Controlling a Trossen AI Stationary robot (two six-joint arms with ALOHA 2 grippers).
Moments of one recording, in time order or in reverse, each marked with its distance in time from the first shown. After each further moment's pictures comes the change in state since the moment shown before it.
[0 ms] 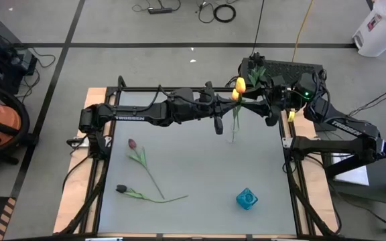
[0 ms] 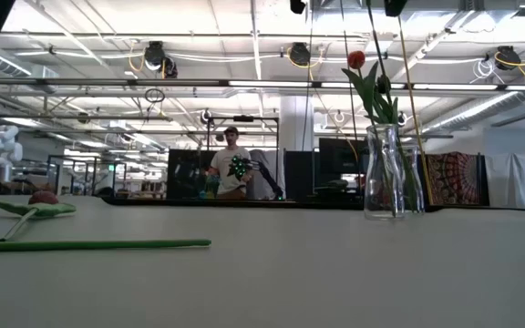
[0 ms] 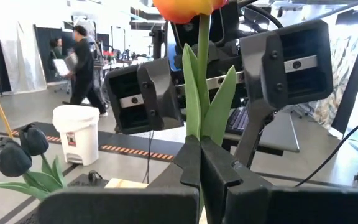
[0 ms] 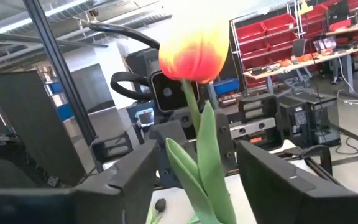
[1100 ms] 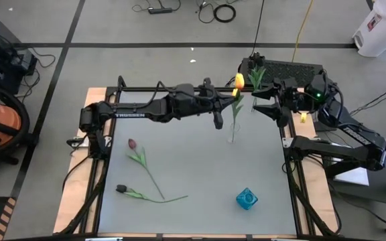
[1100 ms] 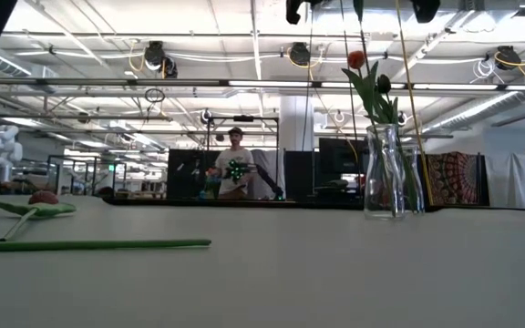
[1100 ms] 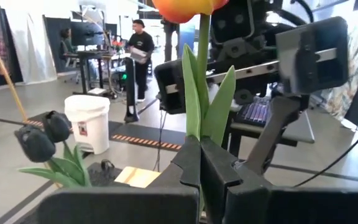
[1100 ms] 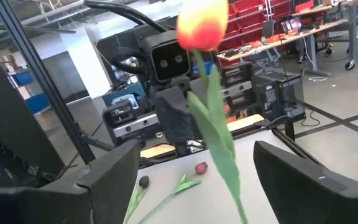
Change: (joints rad) left arm 0.040 0.000 0.000 -0.048 0.009 0.003; right arm -0.099 -0.153 -0.001 -0.273 -0.004 -0.034
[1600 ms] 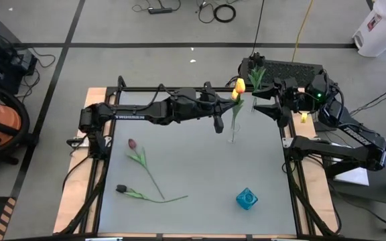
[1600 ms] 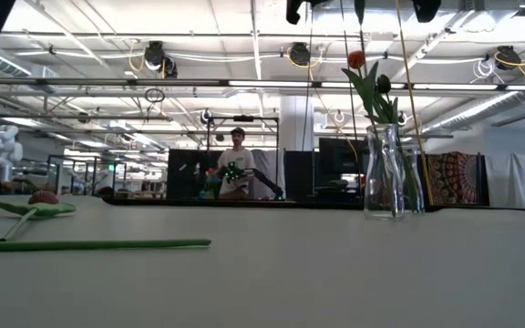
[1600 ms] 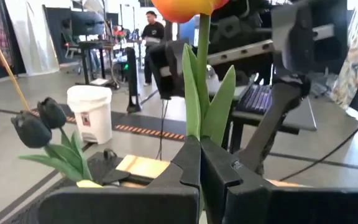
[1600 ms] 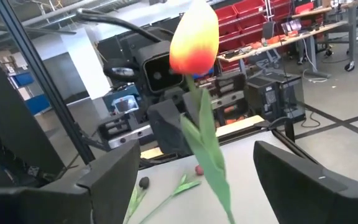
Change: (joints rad) left arm -0.022 -0.001 0.000 -0.048 -0.037 0.007; right arm 0.000 -0.004 0.000 0.001 0.000 0.001
